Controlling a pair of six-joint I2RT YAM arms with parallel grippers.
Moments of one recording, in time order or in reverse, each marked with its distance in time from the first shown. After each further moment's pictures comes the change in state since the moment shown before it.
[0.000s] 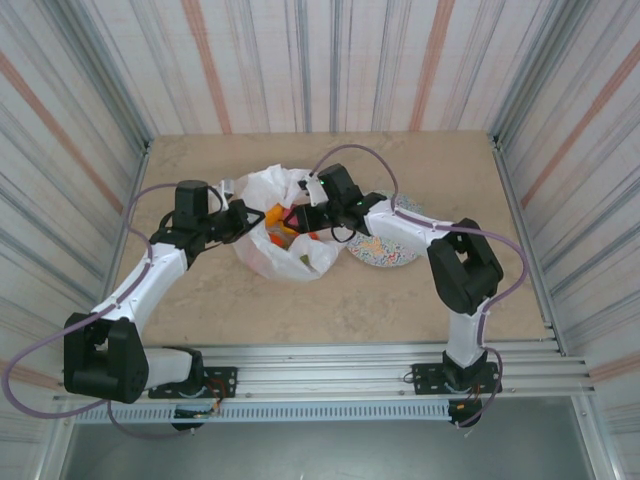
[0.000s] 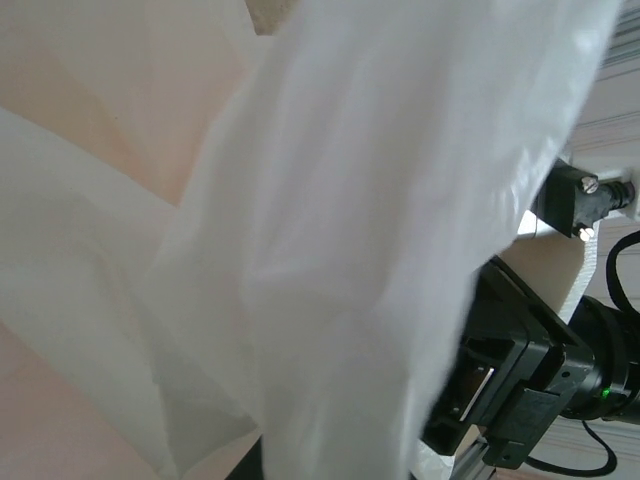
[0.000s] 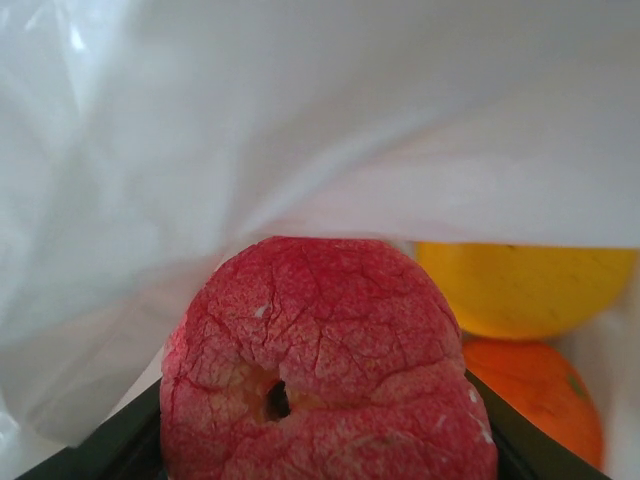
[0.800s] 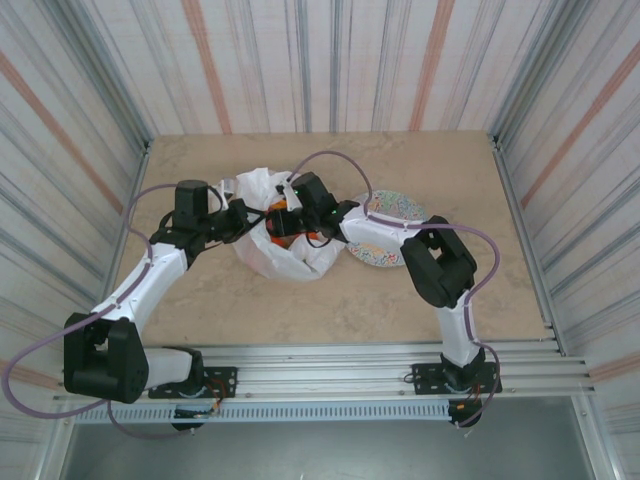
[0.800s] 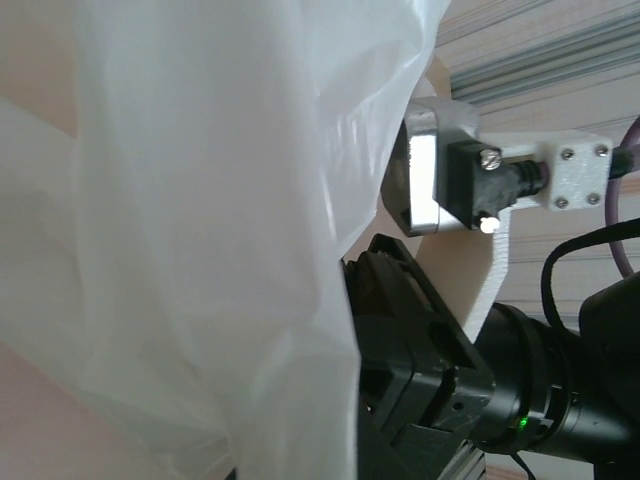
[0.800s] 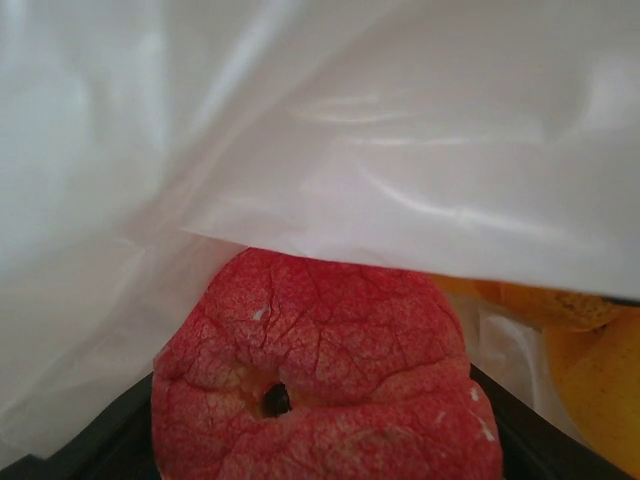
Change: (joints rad) left arm 0.000 0.000 0.000 0.005 0.007 -0.023; right arm 0.098 0.137 0.098 0.103 0.073 0.104
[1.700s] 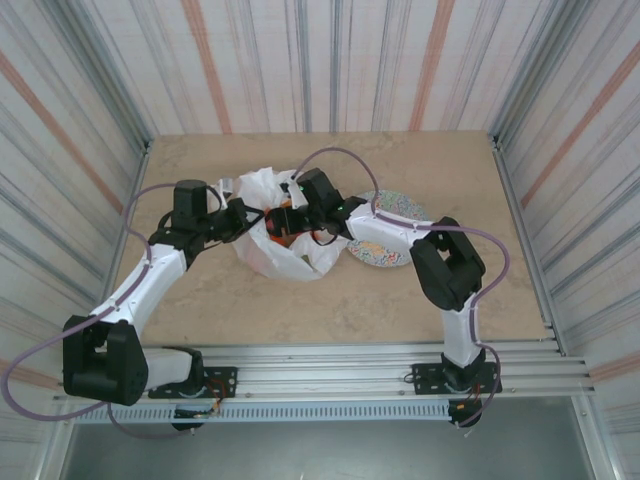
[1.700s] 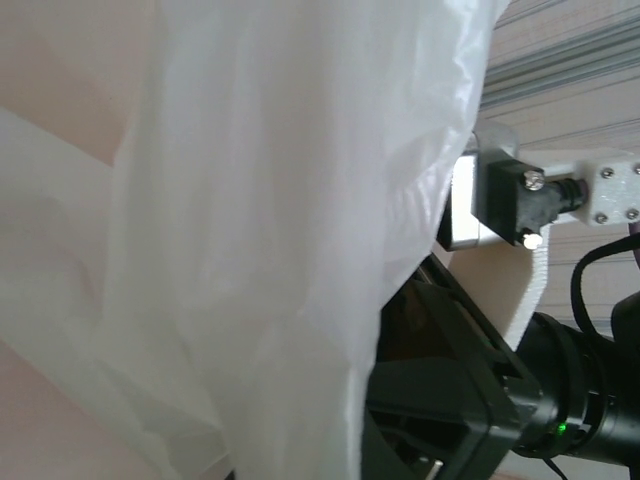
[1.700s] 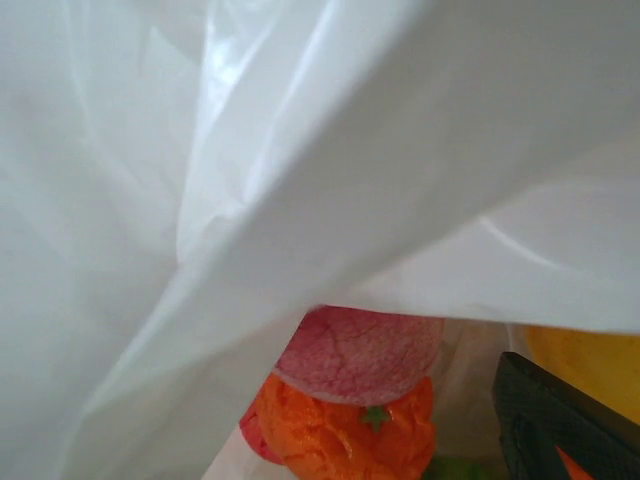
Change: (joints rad) left arm 0.007 -0.012 0.000 0.002 -0.008 0.000; right arm -0.020 -0.063 -0.018 -0.069 -0.020 -0.030
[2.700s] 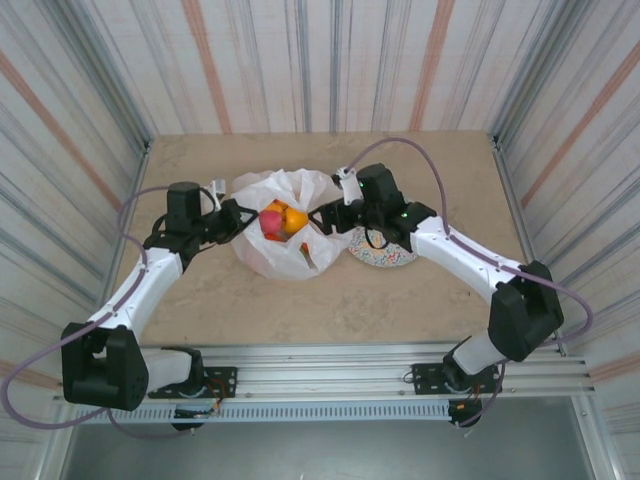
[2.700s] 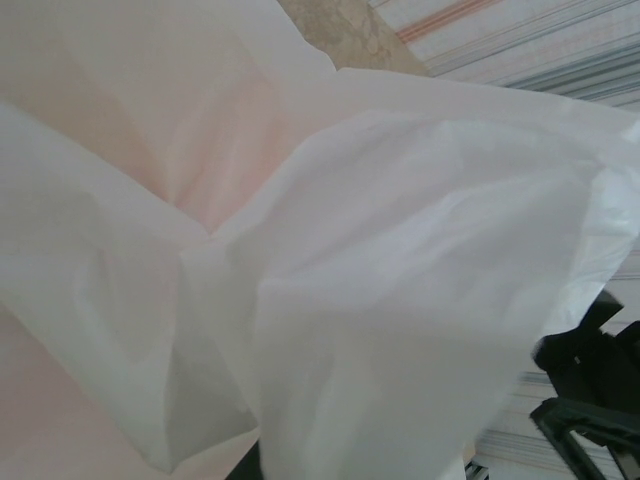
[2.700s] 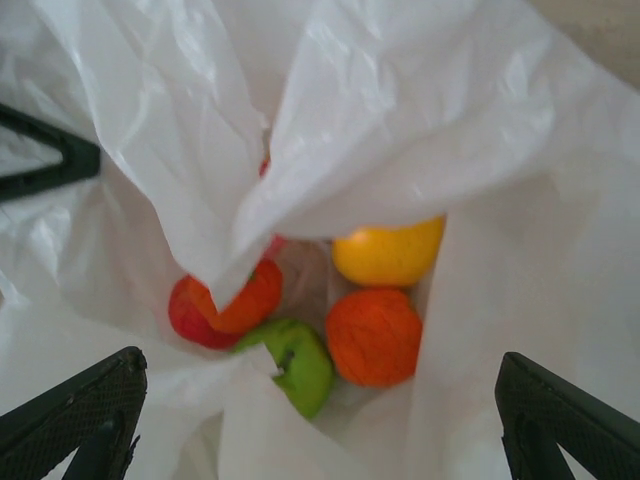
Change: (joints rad) left arm 0.035 -0.030 -0.023 -0.002 -0.004 0.000; right arm -0.134 -0.501 -0.339 -0.099 0.116 -0.234
